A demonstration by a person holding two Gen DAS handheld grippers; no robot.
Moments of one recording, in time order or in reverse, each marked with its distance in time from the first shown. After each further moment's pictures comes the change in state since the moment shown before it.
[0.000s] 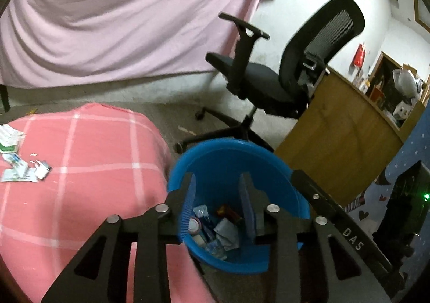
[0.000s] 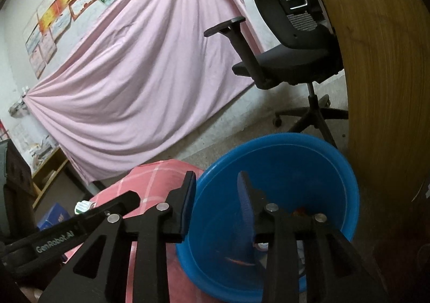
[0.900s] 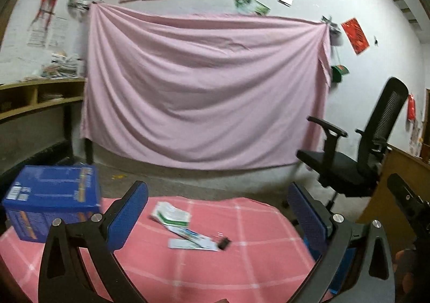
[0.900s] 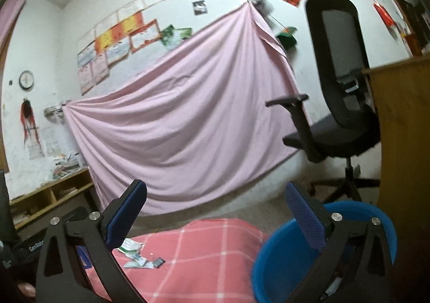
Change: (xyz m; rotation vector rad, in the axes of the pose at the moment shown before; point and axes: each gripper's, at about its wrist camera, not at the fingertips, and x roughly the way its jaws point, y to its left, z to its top) left arm -0.174 0.130 -0.029 -0.014 -0.519 0.418; right arm -0.033 0.128 -0.002 -0.178 -0.374 0.148
